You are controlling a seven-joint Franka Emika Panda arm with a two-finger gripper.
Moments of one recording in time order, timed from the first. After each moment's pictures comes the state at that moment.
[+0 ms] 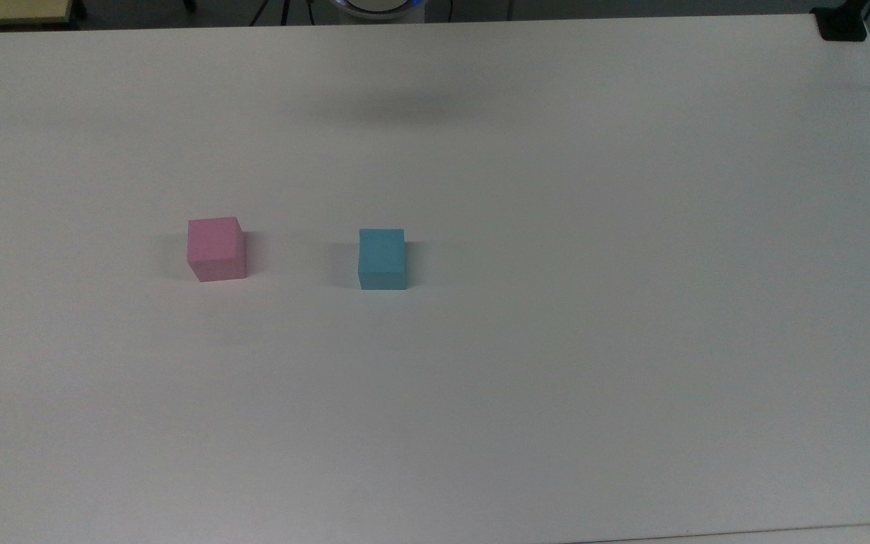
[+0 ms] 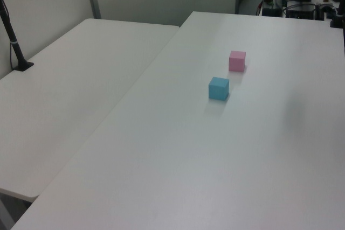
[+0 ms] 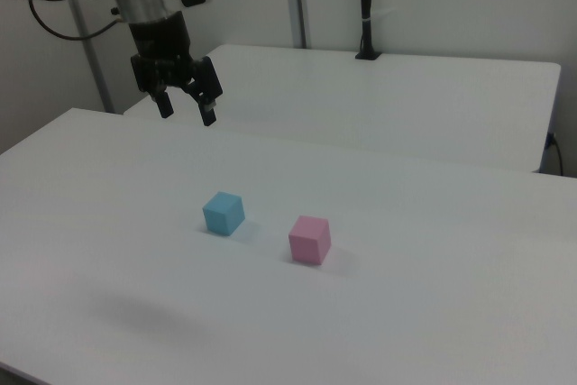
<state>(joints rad) -0.08 -0.09 0.01 -1.65 -0.07 1.60 -0.02</state>
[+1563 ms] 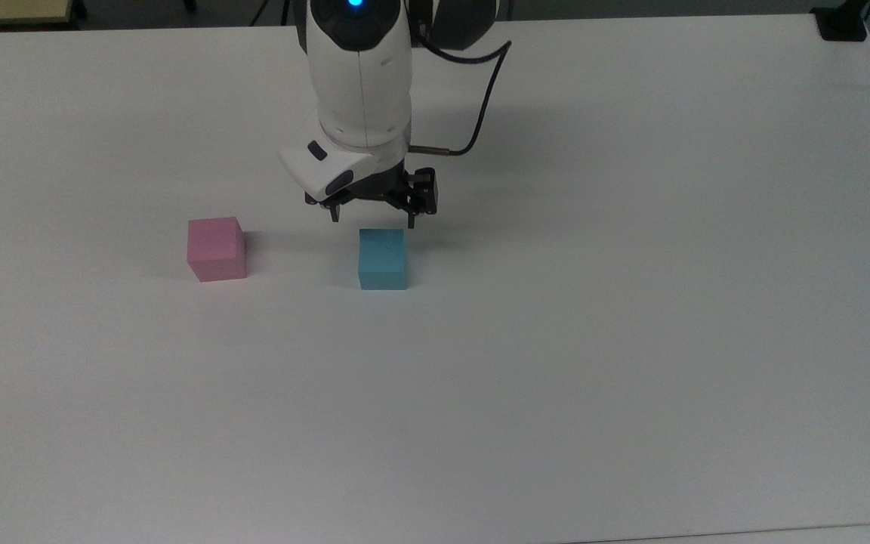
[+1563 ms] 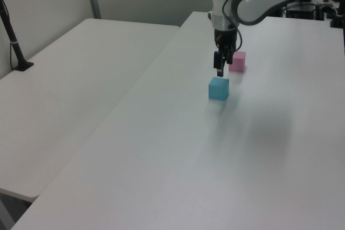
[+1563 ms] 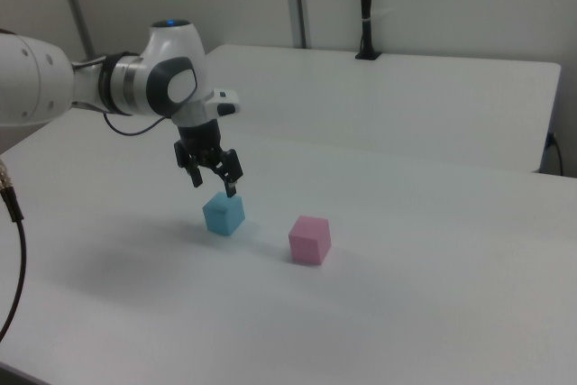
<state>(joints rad) 0.05 0.34 0.03 -1.69 -0.06 2.03 0.16</state>
